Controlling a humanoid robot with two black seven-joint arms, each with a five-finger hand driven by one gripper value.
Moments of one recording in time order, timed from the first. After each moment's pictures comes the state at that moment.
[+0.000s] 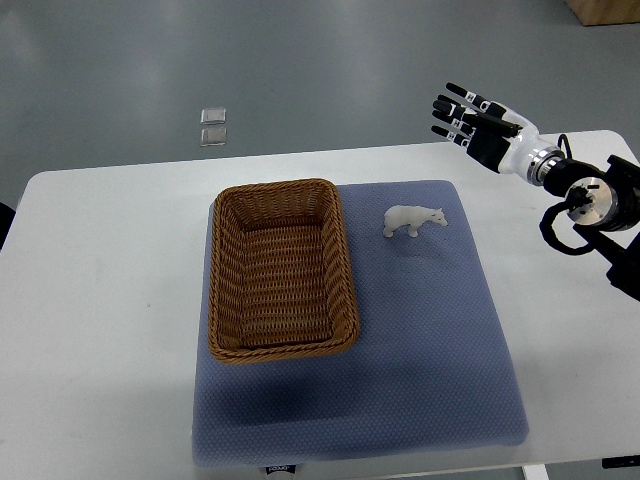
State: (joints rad) left arm 0.06 0.00 -0.16 -0.15 0.04 -0.01 0.06; right arm 0.84 -0.37 0.62 0.75 0.07 0.22 0.06
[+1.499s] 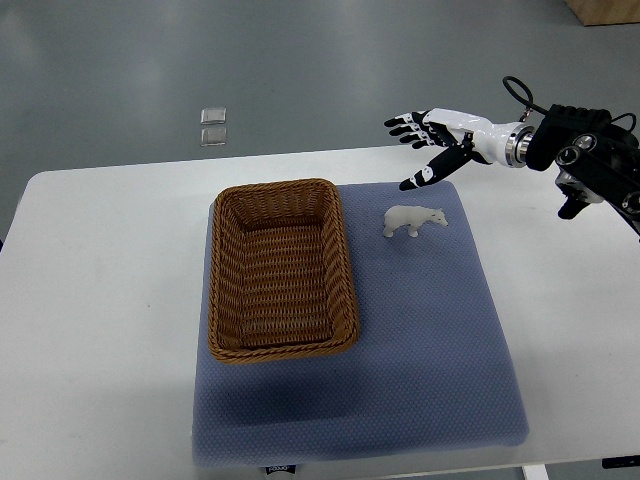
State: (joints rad) left arm 0.06 0.00 -0.16 -0.15 0.04 -0.01 0.06; right arm 1.00 -0.37 0.51 0.77 -1.08 0.38 0.11
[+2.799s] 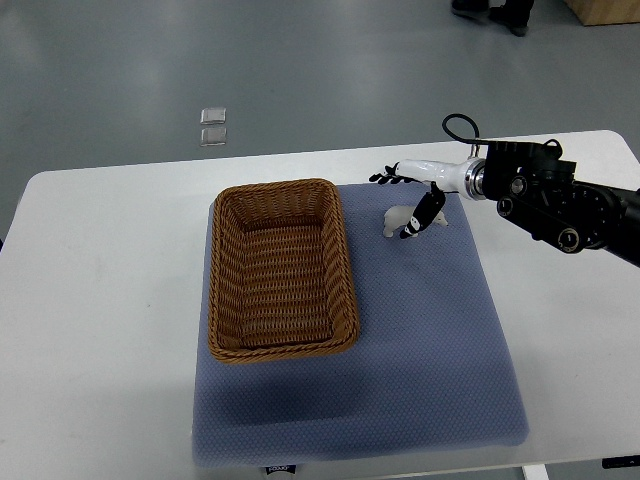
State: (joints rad) left arm 0.06 0.00 -0.16 -0.15 0.04 -0.01 0.06; right arm 1.06 -0.25 0.20 0.66 -1.26 0.25 0.14
